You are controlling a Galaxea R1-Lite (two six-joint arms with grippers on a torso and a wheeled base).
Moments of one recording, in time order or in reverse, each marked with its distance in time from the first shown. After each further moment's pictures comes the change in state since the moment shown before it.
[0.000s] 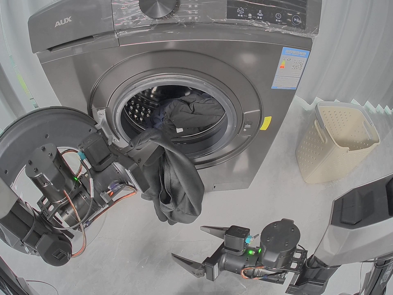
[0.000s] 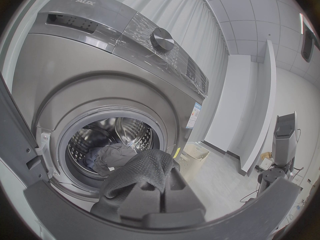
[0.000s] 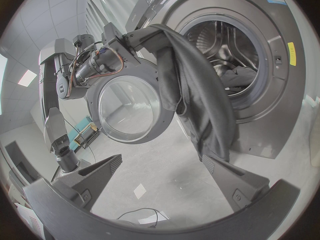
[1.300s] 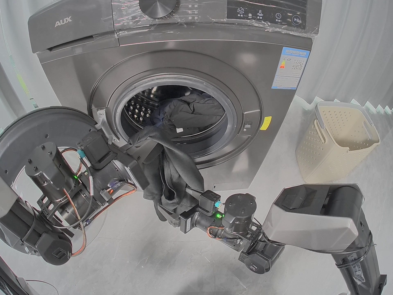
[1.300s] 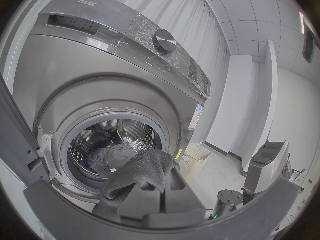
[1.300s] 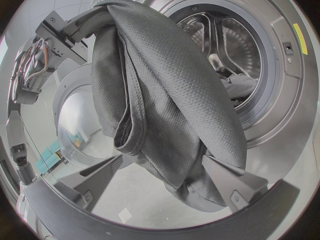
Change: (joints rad) left arm 0.002 0.001 -0.009 0.000 0.013 -0.001; right arm -0.141 0.338 -0.546 0.002 0.000 -0.034
